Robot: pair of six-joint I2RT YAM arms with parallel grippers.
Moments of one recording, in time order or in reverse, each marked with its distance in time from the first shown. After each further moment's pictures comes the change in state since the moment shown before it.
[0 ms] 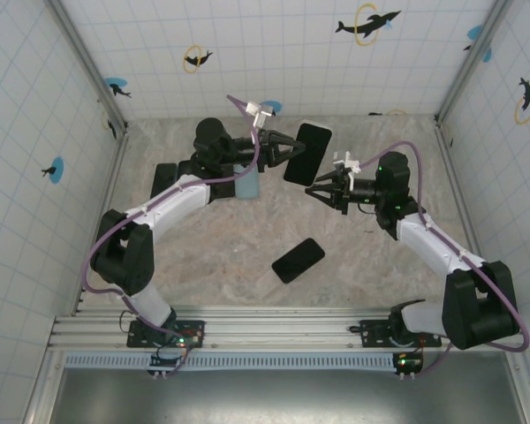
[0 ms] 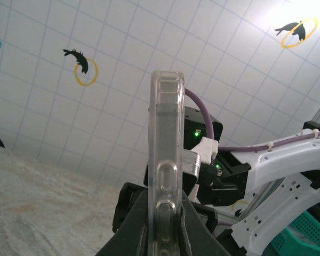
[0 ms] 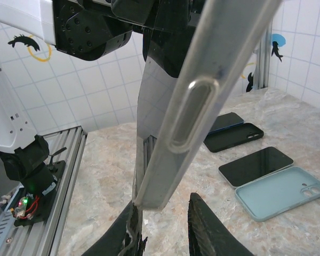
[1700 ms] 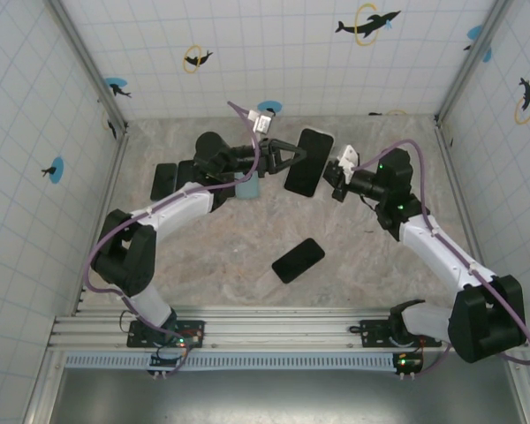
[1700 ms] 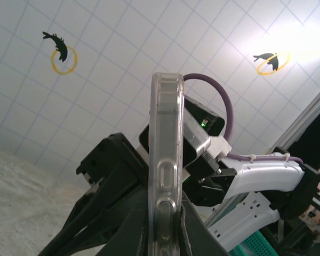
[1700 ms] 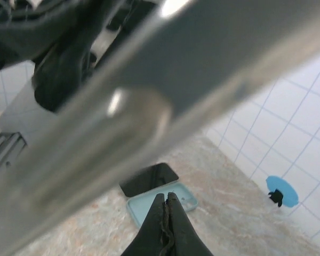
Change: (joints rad) left arm -0.032 -0.005 -0.096 0.223 -0.022 -0.311; right arm 0.051 -0.071 0.061 -0.048 0.378 -0.292
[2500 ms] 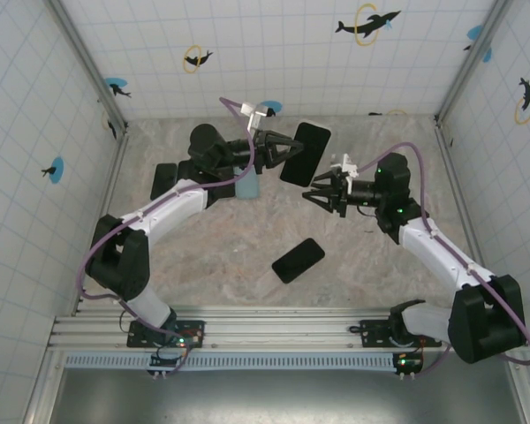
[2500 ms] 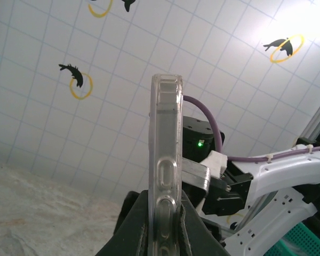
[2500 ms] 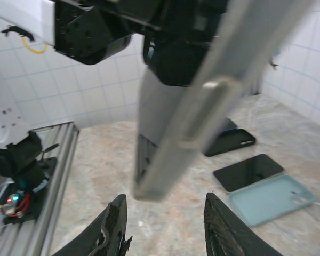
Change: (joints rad) left arm 0.024 -0.041 0.046 -0.134 -0.021 0.241; right arm -0.003 -0.002 -0.045 -0.058 -0.324 0.219
